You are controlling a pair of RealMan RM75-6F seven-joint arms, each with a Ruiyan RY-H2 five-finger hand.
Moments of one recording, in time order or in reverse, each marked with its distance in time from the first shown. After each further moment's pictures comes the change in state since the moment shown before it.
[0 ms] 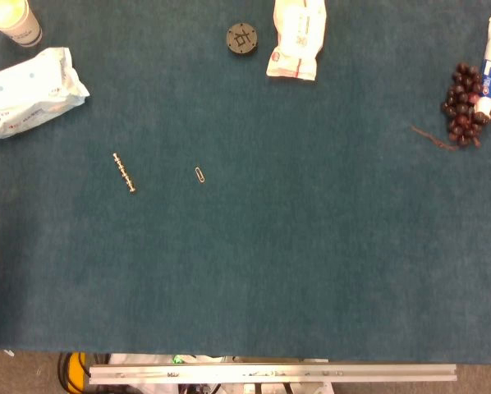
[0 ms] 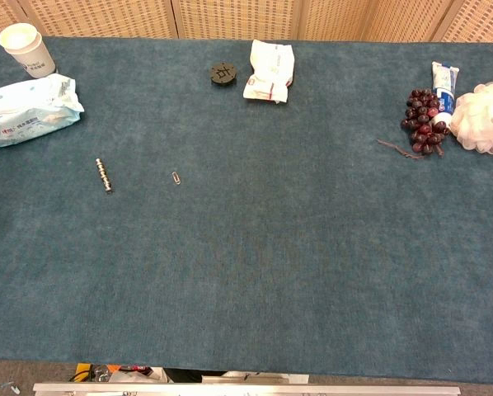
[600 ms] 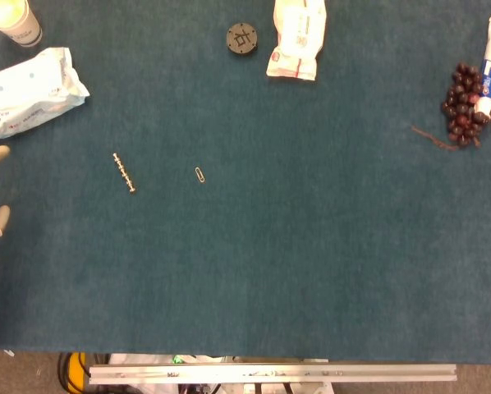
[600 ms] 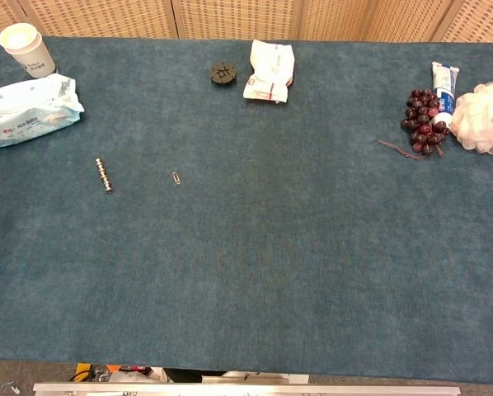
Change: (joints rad) left arm -0.072 0.063 0.007 0.004 0.059 -0.098 -0.083; right arm 0.031 0.041 0.033 -0.021 -0.048 0.028 0.018
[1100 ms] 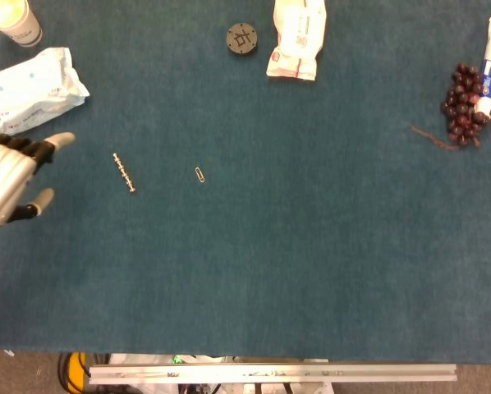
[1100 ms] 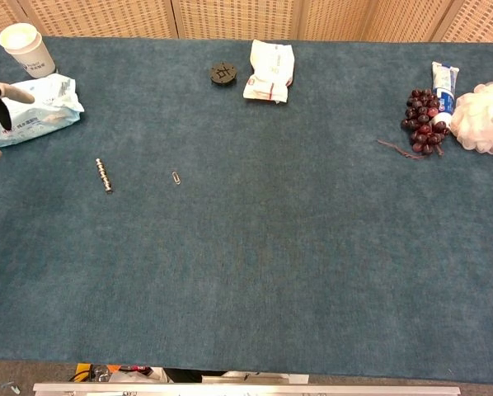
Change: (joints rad) left arm -0.229 0.046 -0.004 0.067 0.099 -0.271 -0.086; right arm 0.015 0.025 0.003 -0.037 0.003 -0.015 -0.030
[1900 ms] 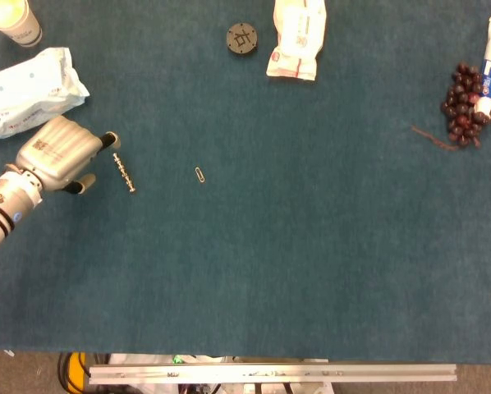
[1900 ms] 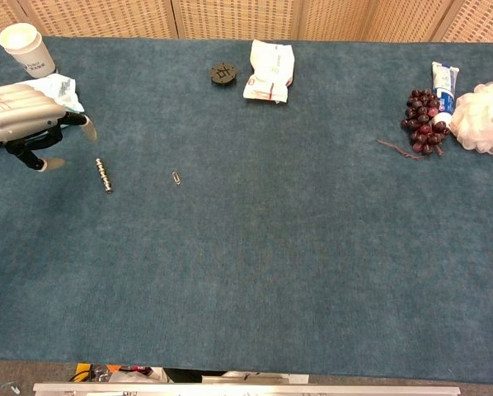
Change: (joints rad) left arm -0.280 -0.143 -0.004 0.158 -0.108 -0.394 0.073; right arm -0.022 0.002 -0.010 -0.003 0.026 0.011 0.002
